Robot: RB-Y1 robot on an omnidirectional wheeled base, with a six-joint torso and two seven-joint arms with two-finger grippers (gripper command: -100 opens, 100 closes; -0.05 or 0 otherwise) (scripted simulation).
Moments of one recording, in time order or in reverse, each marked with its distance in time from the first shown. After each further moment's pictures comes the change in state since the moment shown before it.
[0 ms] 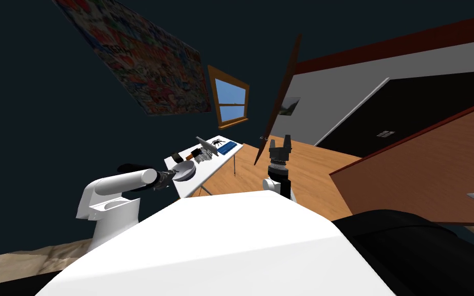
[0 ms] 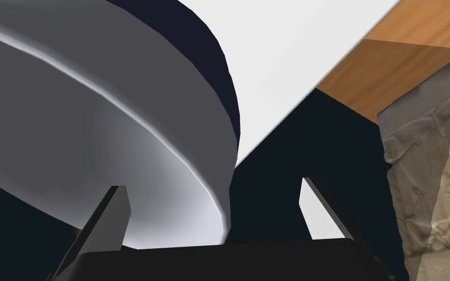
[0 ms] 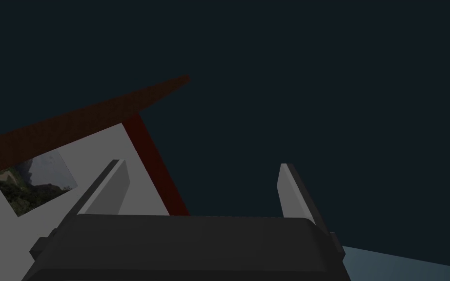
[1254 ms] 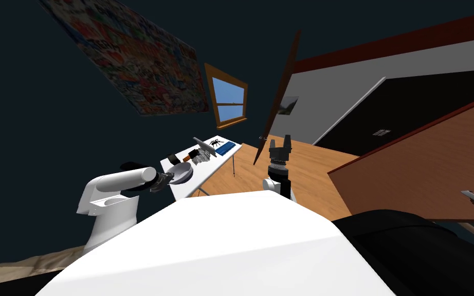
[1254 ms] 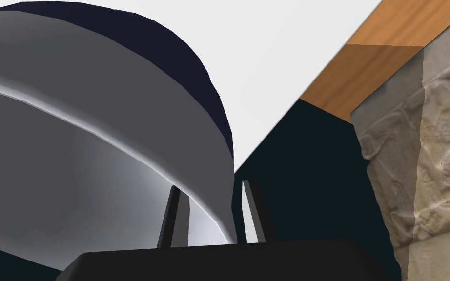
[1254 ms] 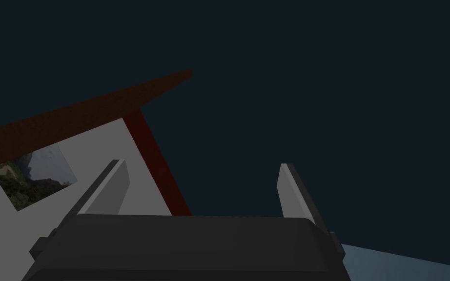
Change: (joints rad) left arm -0.027 0.048 0.000 0.078 -0.003 0.087 -0.041; right arm 0.000 0.000 0.000 0.000 0.000 0.000 0.000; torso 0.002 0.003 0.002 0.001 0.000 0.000
